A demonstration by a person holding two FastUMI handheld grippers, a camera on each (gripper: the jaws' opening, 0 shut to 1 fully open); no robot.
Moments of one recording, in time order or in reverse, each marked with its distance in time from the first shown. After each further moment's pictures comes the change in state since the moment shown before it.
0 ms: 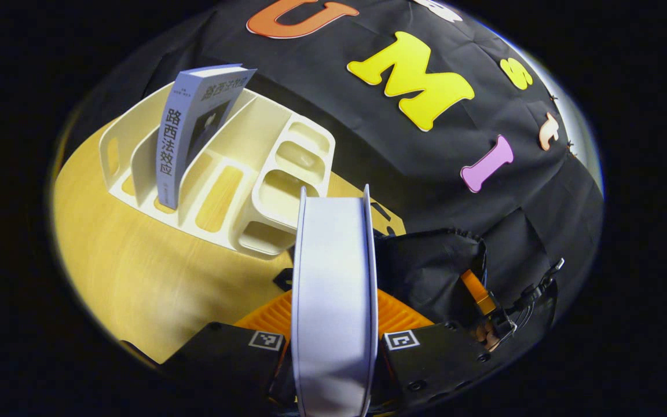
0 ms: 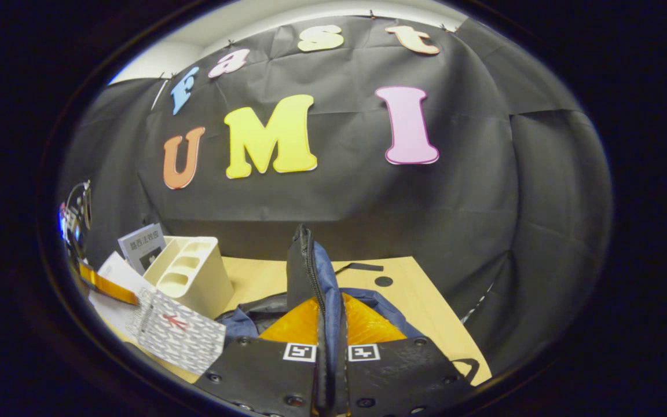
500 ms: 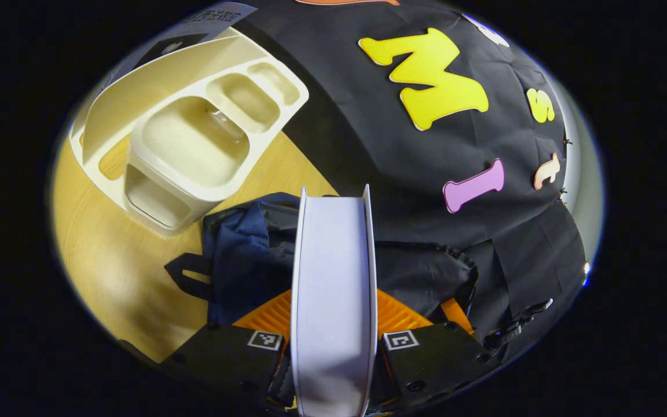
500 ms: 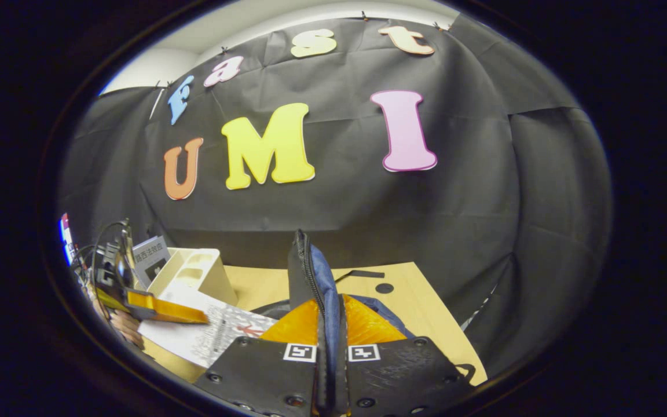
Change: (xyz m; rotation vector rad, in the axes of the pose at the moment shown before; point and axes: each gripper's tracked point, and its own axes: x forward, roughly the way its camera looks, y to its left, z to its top) left arm 0.111 -0.055 -0.025 -0.174 0.048 -0.144; right arm -0.002 -0.010 0.018 0.007 -0.021 0.017
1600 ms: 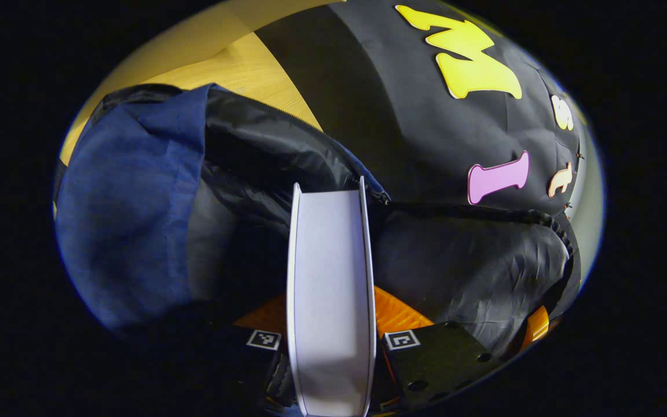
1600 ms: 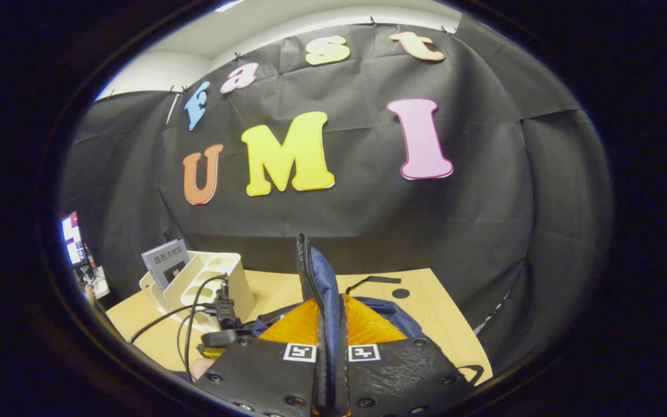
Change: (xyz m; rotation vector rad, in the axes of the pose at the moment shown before) left arm 0.144 -0.009 -0.074 -0.152 0.035 -0.122; right arm -0.011 0.027 0.001 -0.015 -0.040 0.091
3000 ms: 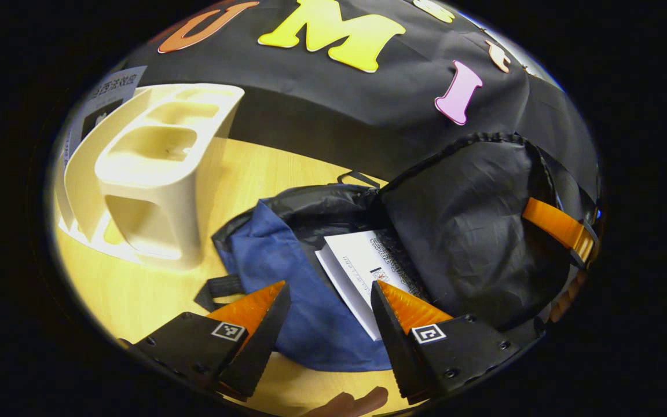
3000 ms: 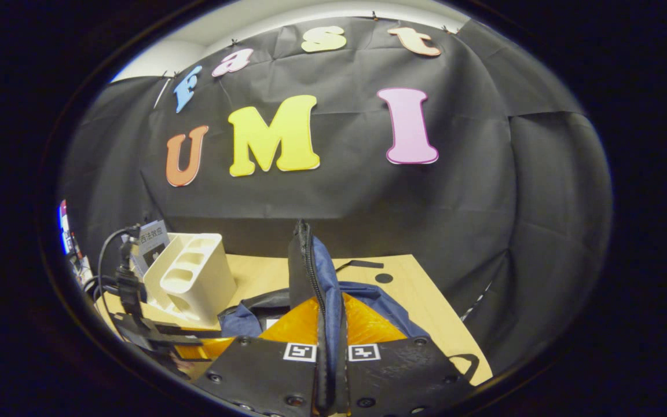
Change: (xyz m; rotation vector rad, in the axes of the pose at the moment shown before) left arm -0.152 0.039 0.039 0.747 -0.054 0.324; right arm 0.000 -0.007 -0.033 -0.033 0.059 -0.121
